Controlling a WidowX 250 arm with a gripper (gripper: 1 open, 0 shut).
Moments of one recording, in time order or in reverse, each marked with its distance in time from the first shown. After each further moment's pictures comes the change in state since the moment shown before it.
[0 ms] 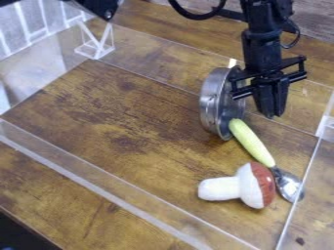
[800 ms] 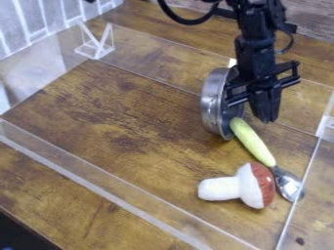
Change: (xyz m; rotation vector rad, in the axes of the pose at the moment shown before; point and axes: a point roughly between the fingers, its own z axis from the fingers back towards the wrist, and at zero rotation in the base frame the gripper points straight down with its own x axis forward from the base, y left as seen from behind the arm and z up) arm -0.005 0.002 -0.001 -0.038 -0.037 0.015
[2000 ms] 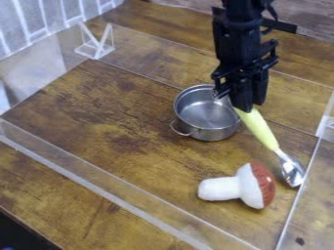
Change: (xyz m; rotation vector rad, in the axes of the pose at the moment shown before) arm 0.007 0.025 0.021 -0.039 -0.122 0.360
